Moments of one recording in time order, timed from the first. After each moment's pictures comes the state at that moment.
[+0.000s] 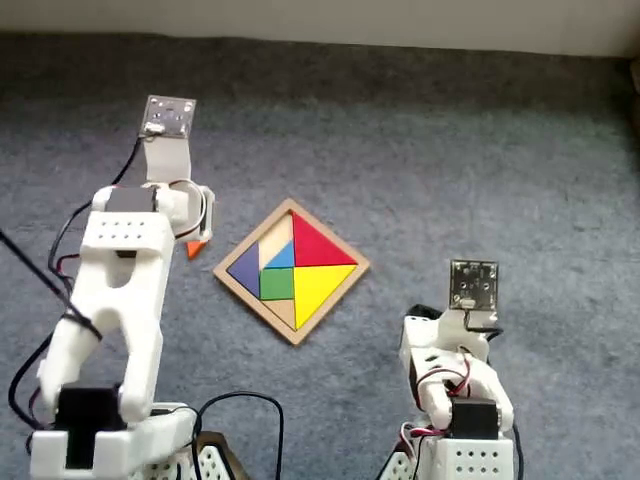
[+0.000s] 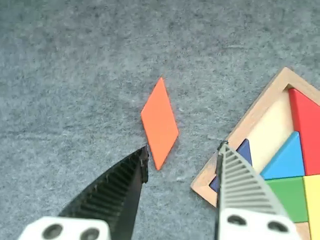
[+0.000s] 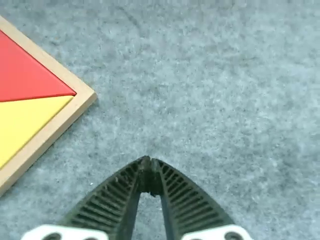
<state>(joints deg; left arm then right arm) -7.1 -11.7 28.9 55.4 1.3 -4.1 -103.7 96.0 59.7 0.7</state>
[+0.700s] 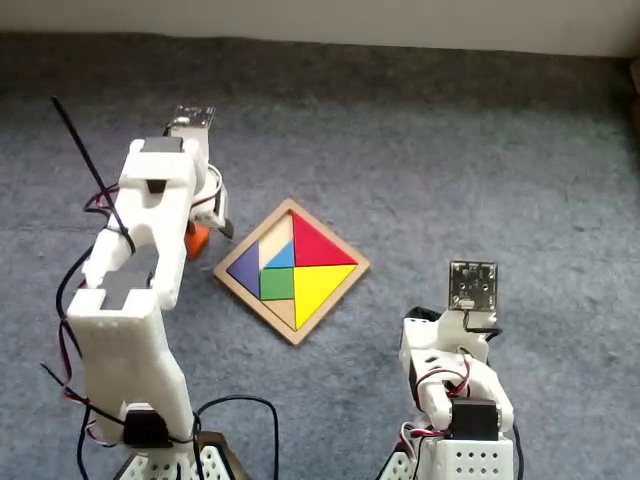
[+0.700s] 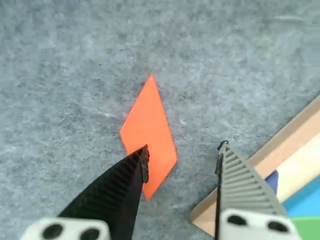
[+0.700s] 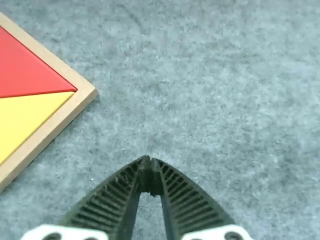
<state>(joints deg) -8.0 30.0 -6.2 72.3 4.4 -4.2 -104.2 96.0 60.4 0.7</state>
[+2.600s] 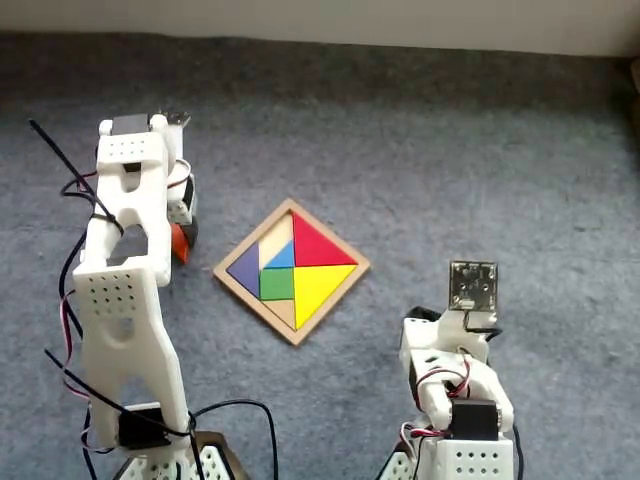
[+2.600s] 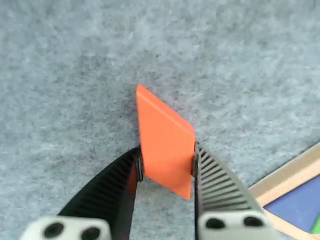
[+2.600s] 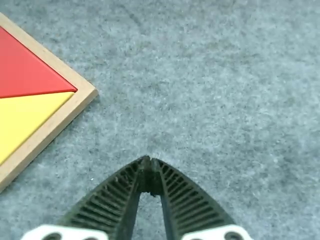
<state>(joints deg) -14.5 50.9 -38.6 95.7 -2.9 -4.2 -104.2 96.0 60.4 0.7</state>
